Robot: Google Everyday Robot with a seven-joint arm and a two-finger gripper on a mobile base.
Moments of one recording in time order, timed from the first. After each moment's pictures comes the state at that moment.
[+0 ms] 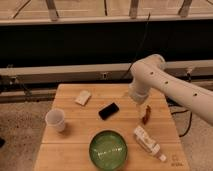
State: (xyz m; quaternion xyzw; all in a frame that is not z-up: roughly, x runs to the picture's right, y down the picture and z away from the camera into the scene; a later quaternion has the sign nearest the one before) arm 0.148 0.075 0.712 -0.28 -0.13 -0.28 0.91
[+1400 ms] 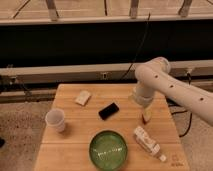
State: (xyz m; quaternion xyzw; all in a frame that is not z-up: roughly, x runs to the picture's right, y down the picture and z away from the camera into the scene) arm 0.163 0.093 0.703 -0.29 -0.13 -0.31 0.90
